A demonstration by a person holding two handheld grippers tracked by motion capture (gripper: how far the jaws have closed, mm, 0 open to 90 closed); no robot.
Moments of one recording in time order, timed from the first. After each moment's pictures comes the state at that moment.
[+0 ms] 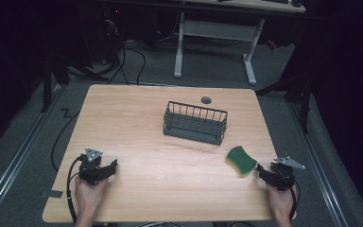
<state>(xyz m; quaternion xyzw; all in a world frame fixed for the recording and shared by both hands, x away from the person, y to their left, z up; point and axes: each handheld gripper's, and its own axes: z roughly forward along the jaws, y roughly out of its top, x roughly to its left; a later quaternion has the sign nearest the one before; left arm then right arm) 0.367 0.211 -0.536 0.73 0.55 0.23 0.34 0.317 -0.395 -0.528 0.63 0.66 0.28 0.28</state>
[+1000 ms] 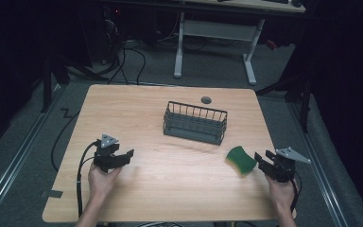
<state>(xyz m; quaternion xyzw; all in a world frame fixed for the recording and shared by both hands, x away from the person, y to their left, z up) 0.394 0.161 -0.487 0.76 0.48 0.17 0.40 0.323 -0.374 -0.478 0.58 0.67 0.37 0.29</state>
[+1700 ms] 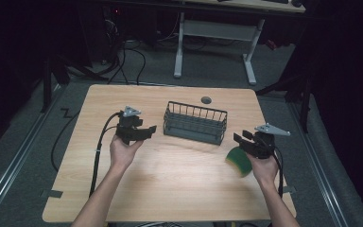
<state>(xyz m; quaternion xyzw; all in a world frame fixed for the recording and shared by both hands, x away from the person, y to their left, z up) 0.455 0.098 -0.432 0.77 0.44 0.14 0.43 0.383 -0.322 -0.439 0.53 0.70 0.42 0.24</state>
